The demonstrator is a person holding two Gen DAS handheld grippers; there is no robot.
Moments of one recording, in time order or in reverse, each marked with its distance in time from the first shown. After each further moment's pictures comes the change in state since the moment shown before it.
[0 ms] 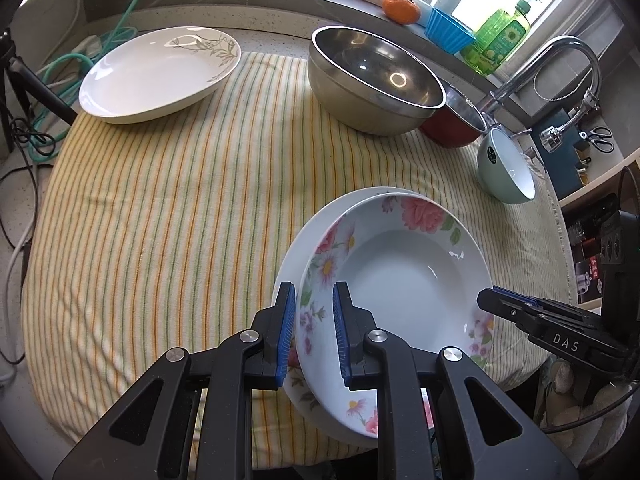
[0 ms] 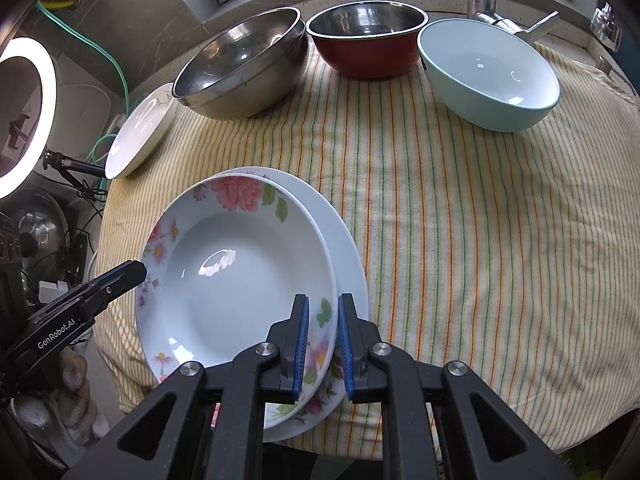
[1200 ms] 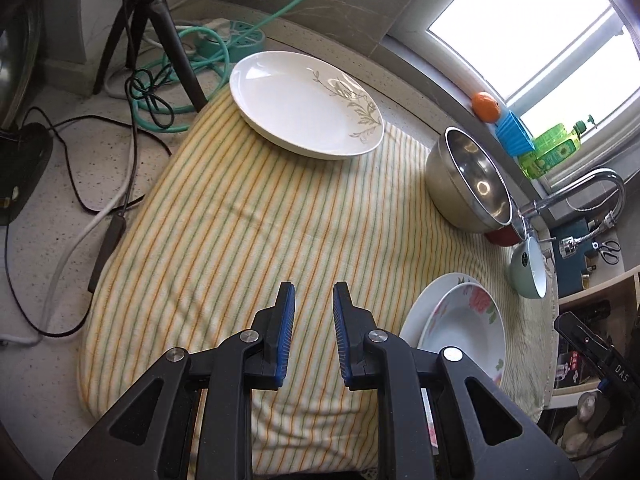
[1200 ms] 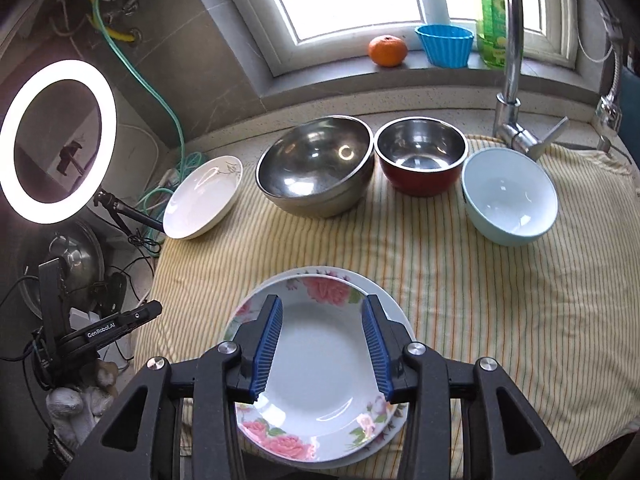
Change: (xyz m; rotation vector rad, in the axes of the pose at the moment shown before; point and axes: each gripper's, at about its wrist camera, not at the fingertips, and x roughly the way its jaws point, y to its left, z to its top) left arm -0.051 0.115 0.004 -0.306 -0.142 0.009; right arm -0.073 0.060 0.023 -0.088 -0.253 0.052
